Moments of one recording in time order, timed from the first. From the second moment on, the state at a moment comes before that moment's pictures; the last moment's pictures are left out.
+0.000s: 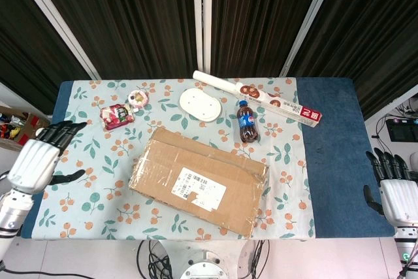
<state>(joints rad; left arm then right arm) -0.35 -0.87 -0.15 -1.85 1.63 1.33 -0.09 0.05 -1.08 0.05 -1.62 -1.48 1.48 -0.08</state>
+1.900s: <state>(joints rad) -0.84 -0.96 -0.24 -1.98 1.37 0.80 -0.09 0.03 -1.20 0.07 -1.37 -1.49 1.51 0.10</state>
